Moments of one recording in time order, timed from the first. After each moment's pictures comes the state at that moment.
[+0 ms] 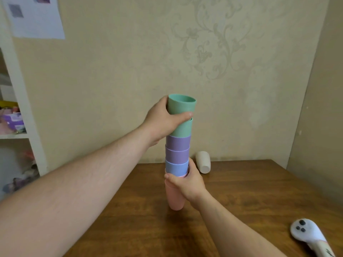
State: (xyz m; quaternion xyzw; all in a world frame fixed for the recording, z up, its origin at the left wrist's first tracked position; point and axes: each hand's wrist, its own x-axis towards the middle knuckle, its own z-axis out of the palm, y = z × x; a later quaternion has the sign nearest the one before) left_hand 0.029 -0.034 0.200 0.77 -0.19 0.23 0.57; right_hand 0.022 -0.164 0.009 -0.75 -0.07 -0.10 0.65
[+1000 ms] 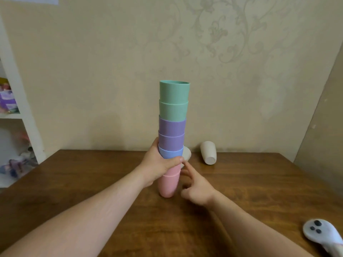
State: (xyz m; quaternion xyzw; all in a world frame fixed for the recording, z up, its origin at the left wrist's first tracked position) left_hand 0.066 0.008 0.019 0.74 -0.14 0.10 0.65; right_hand 0.050 -0.185 -0.036 -0.86 -0.12 0.06 0.50
